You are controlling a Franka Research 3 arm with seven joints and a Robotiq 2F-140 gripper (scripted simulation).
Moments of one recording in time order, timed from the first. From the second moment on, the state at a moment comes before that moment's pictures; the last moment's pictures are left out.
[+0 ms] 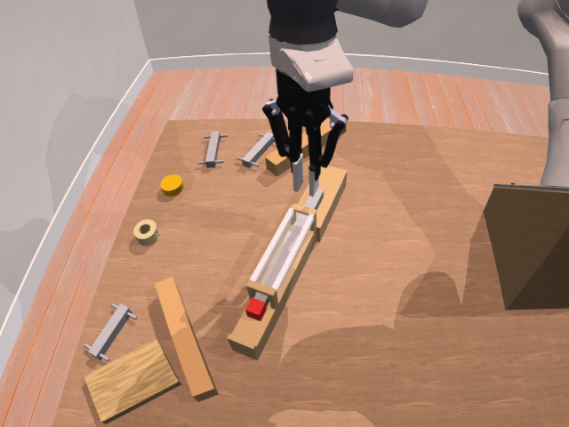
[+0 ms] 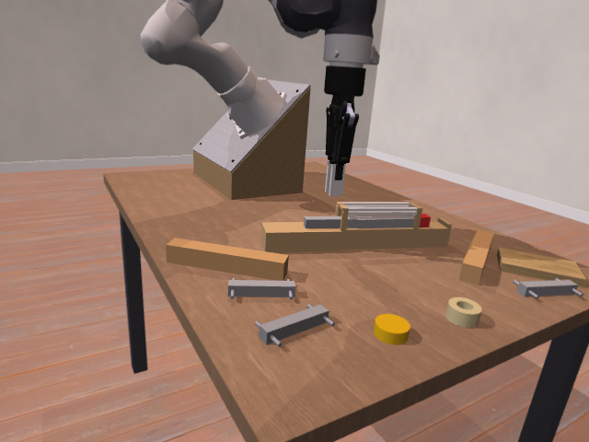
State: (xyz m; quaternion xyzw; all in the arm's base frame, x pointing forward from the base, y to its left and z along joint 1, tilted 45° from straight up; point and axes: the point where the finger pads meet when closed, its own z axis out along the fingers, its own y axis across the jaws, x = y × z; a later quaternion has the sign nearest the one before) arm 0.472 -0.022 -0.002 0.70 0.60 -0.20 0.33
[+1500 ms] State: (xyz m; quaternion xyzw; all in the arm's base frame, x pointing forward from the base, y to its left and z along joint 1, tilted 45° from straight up) arm 0.457 -0.127 0.001 0.70 0.60 -0.21 0.33
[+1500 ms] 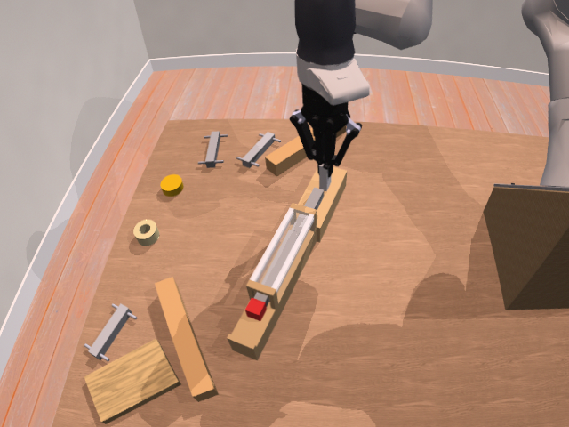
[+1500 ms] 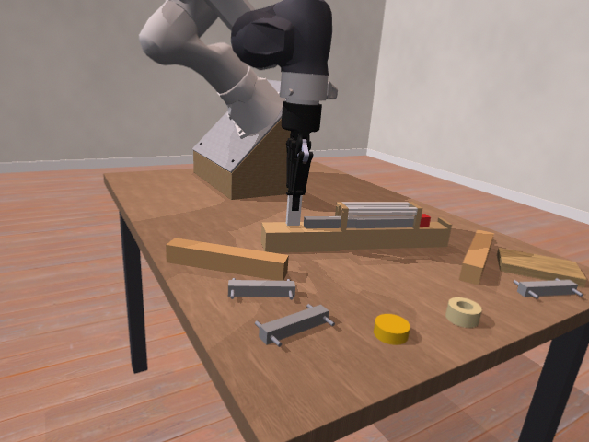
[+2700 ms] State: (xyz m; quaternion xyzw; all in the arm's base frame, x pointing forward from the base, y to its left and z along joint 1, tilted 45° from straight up) arm 0.466 -0.108 -0.019 0.70 0.60 -0.20 0.33
